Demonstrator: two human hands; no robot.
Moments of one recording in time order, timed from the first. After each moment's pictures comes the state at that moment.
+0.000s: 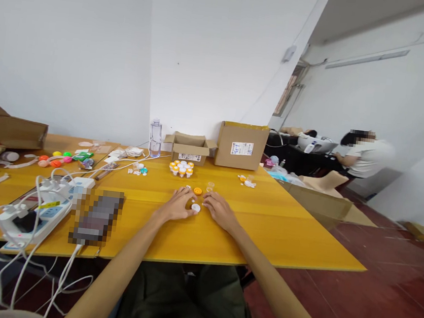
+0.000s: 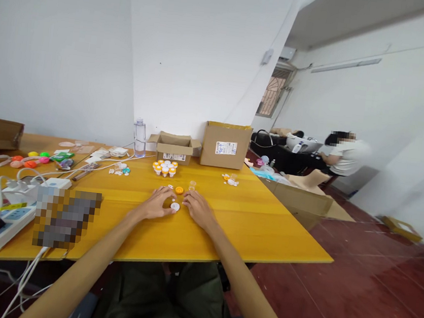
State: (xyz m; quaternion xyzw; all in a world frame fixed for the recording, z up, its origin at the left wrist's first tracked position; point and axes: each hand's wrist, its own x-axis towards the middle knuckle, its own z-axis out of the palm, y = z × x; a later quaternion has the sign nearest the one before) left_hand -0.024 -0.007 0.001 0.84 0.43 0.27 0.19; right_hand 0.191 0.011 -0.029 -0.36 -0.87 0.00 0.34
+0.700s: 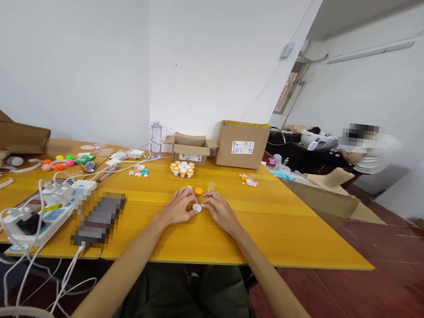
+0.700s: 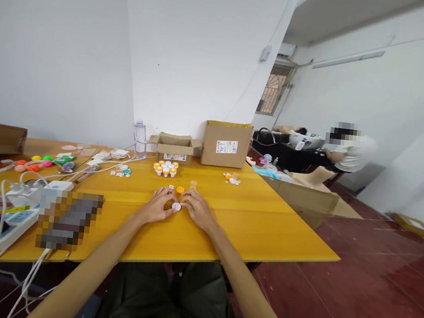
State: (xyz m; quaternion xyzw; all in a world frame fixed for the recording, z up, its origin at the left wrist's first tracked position) left_hand -0.022 -0.011 -0.009 0.85 0.43 0.28 0.11; right_hand 0.185 0.002 -0.028 -0.31 -0.86 0.05 0.41
